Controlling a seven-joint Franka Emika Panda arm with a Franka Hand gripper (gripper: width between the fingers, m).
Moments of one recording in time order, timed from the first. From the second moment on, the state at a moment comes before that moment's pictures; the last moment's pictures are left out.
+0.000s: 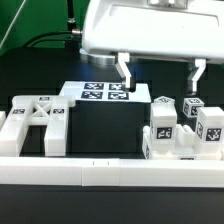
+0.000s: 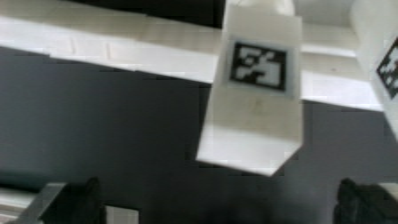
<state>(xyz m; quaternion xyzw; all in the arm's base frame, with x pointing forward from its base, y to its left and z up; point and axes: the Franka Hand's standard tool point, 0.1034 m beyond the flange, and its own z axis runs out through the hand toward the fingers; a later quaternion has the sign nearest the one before) 0.650 0.032 0.126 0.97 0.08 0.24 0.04</state>
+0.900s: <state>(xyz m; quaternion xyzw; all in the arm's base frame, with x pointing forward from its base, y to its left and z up) 0.659 0.059 0.115 0.99 0.10 0.08 0.04</state>
